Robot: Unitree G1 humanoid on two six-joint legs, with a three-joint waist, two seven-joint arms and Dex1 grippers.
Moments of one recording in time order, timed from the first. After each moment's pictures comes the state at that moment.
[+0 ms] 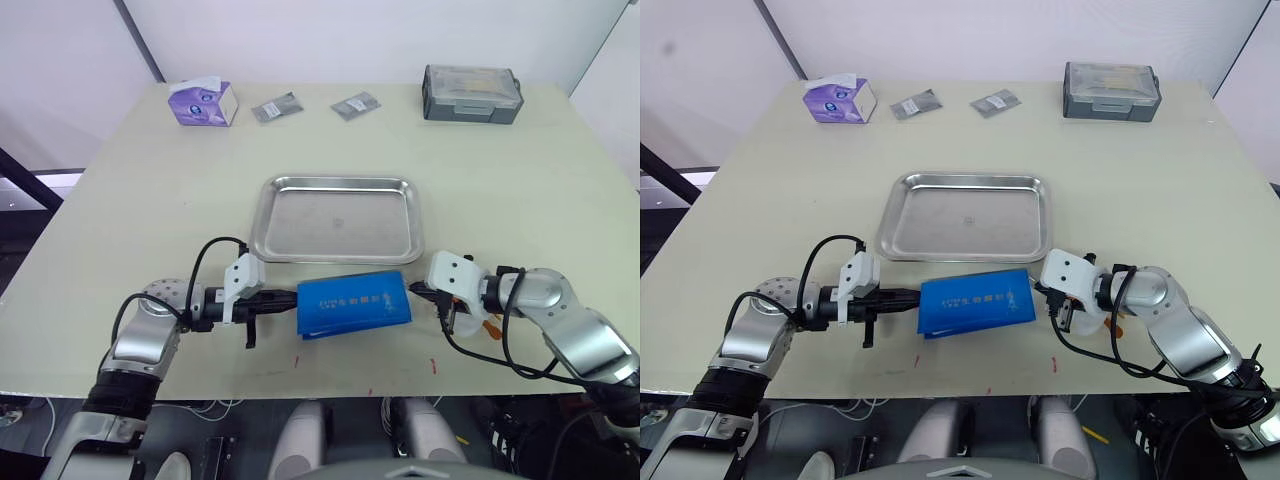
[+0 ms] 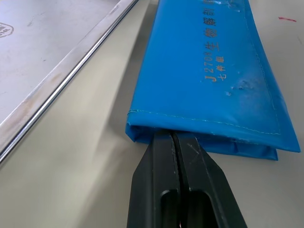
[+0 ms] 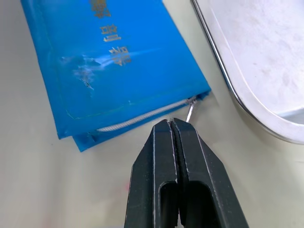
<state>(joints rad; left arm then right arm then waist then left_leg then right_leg) -0.22 0.72 -0.07 0.14 -0.31 0.10 -1.28 -0.31 -0.73 0.34 -0.41 0.09 0.57 0.87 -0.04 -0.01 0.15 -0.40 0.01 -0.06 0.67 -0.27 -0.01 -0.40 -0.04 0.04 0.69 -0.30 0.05</state>
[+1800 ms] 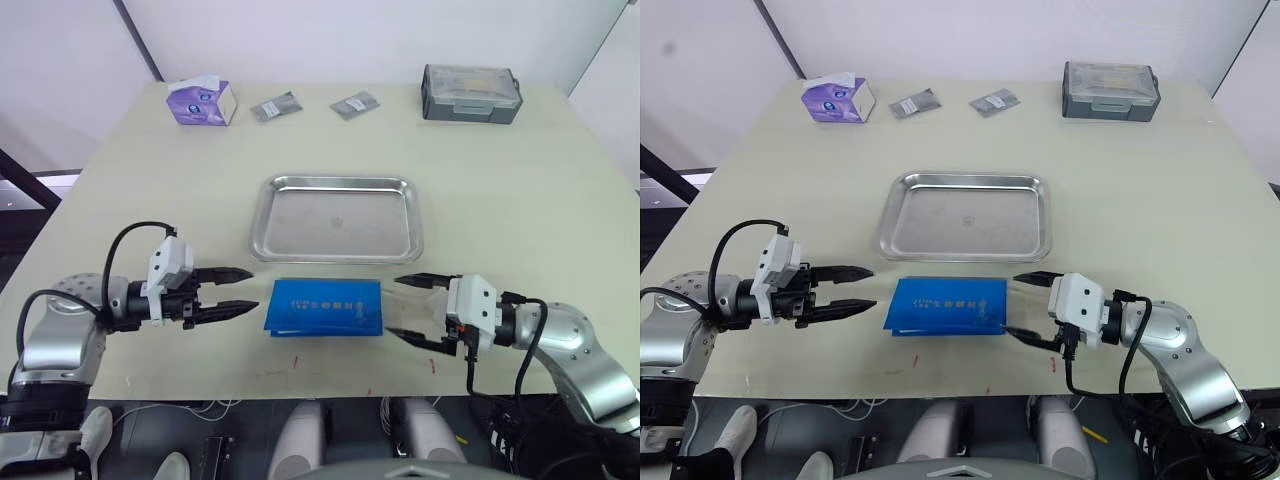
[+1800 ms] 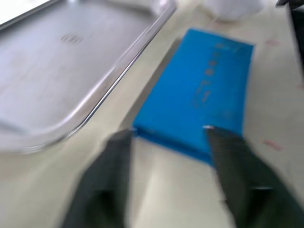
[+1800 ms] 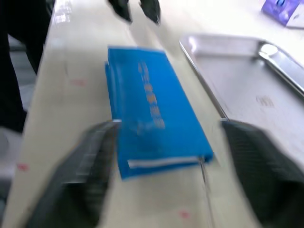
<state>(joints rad) -0.14 0.91 0.17 0.08 -0.50 0.19 -1.44 -0.03 -0.61 0.18 -0.53 0.29 0.23 0.93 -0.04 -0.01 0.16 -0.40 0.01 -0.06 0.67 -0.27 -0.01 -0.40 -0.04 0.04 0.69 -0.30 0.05</state>
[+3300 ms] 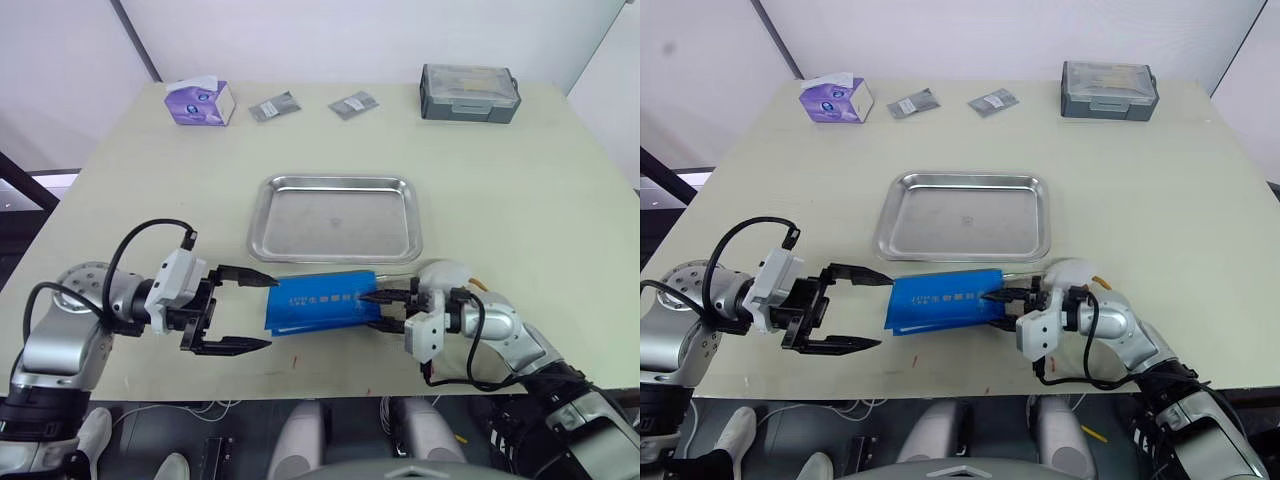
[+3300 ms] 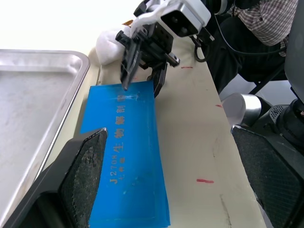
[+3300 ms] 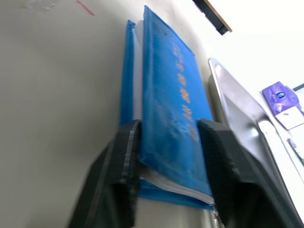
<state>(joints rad) -0.10 0.93 0.14 -0.12 -0.59 0.12 -1.56 -0.33 -0.48 0.41 0.25 -0.20 -0.81 0.80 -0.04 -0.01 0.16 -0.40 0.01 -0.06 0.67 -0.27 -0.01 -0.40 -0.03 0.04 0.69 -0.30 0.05</state>
